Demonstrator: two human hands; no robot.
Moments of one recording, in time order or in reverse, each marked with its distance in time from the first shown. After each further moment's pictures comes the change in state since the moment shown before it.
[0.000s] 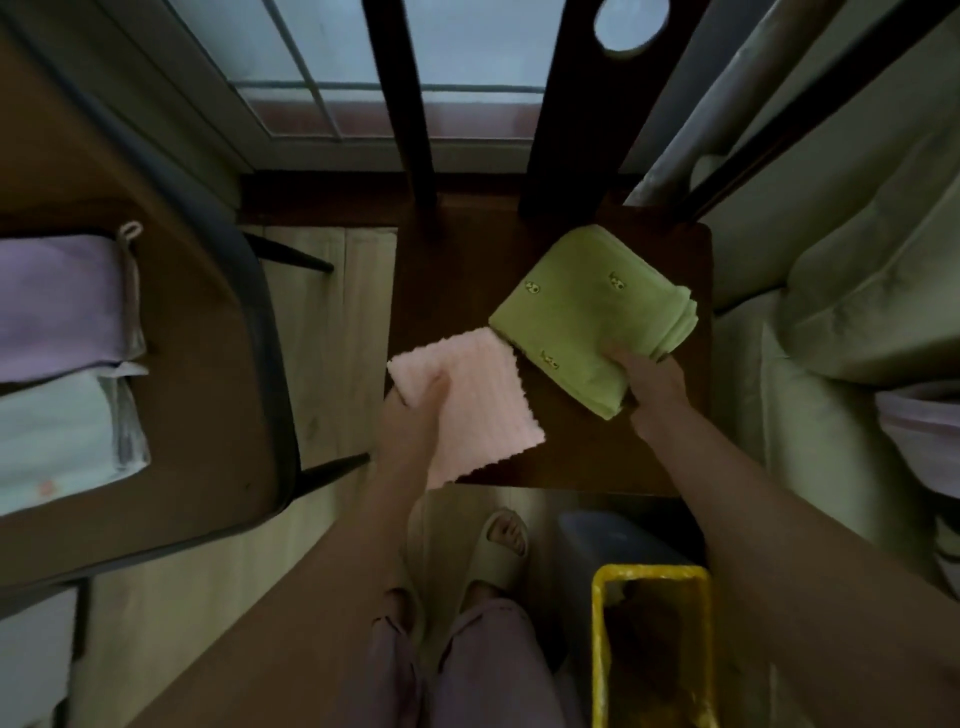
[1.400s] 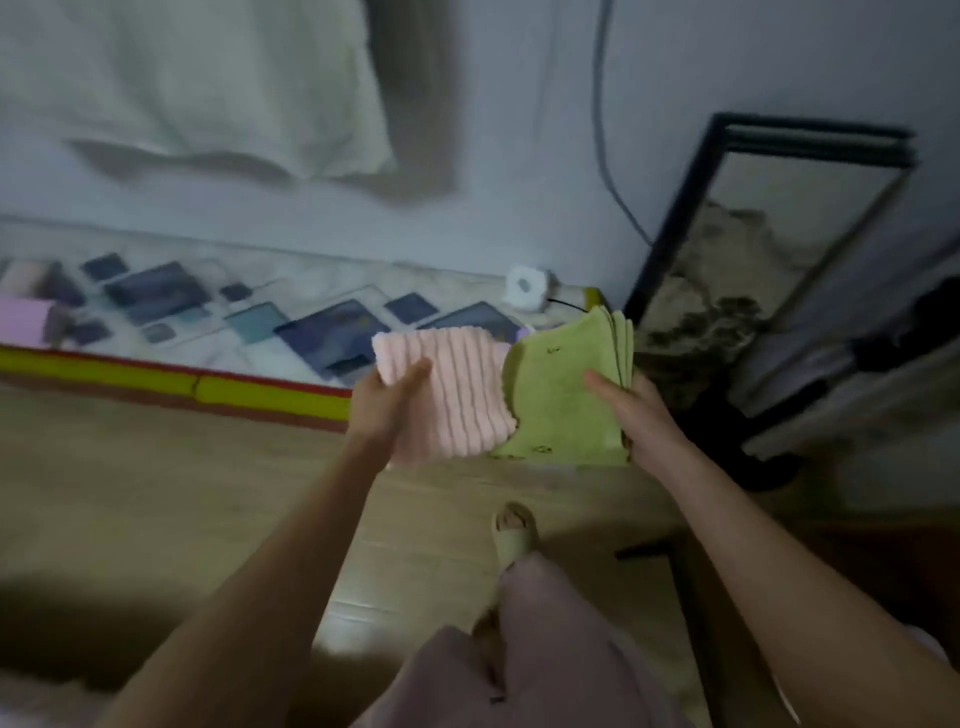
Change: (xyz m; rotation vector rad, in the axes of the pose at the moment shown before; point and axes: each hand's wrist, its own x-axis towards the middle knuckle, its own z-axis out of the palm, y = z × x) left_hand -0.498 -0.288 -0.723 -1.049 1.316 -0.136; right_hand -0.841 0.336 0.396 -1.280 -1.588 -0.592
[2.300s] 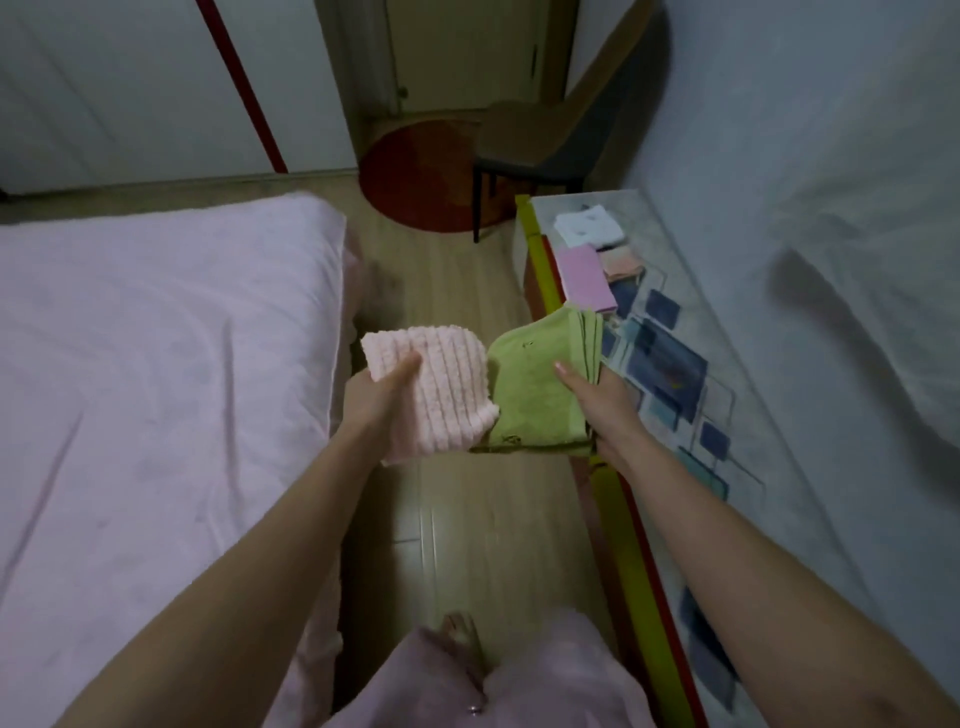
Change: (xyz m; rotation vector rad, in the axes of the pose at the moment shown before) left_hand 0.068 -0.099 -0.584 -0.704 1.107 -0.267; right_hand -0.023 -0.030 0.796 -0.533 -1.198 -0.128
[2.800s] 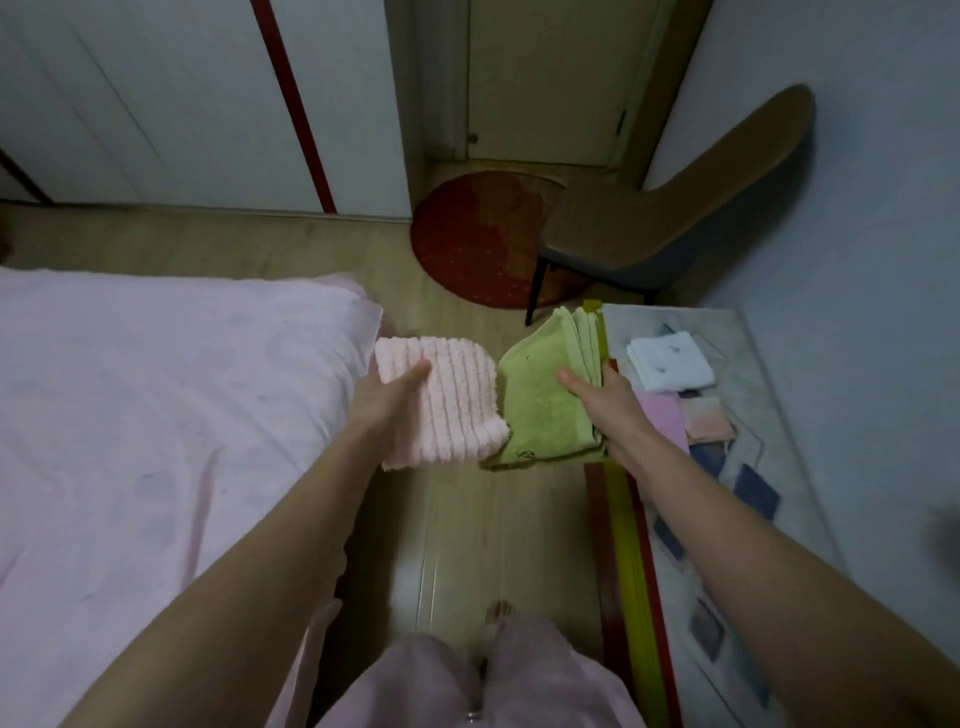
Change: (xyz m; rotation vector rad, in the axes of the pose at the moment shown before) left_hand 0.369 0.194 0.027 -0.023 0.101 -0.034; right_hand 0.396 -0.164 0.145 -0.159 -0.154 -0.011
